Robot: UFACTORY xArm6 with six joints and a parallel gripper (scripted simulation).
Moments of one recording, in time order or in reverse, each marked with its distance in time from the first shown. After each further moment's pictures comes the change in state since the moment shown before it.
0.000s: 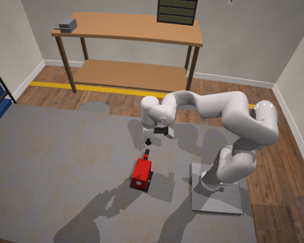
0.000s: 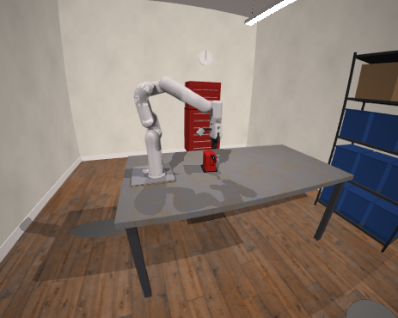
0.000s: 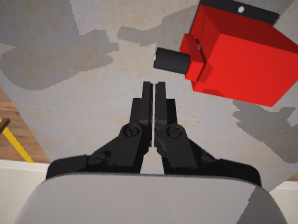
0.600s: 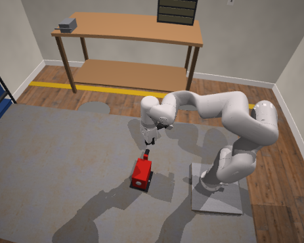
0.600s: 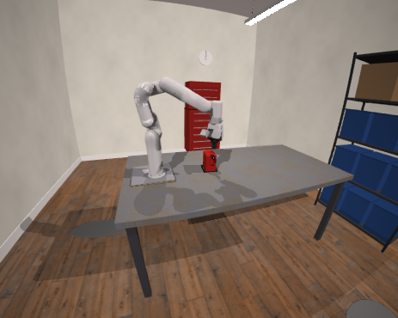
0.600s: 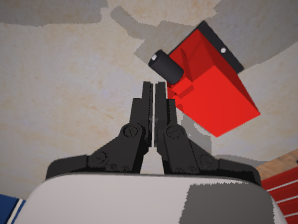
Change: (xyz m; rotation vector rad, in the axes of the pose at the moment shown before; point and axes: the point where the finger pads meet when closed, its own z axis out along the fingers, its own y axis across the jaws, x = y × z) arm 0.000 0.000 0.000 0.000 0.000 -0.514
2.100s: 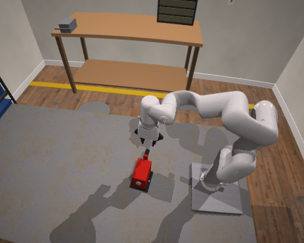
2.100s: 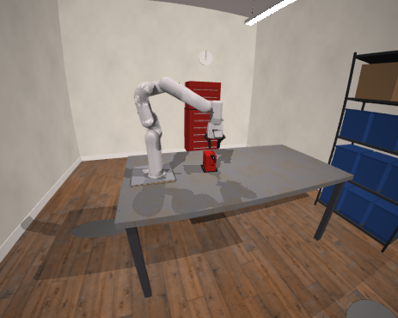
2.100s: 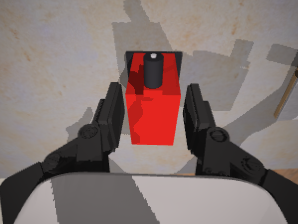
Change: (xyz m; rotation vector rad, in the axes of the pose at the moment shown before) arm 0.000 0.000 0.000 -0.005 -0.010 -0.845
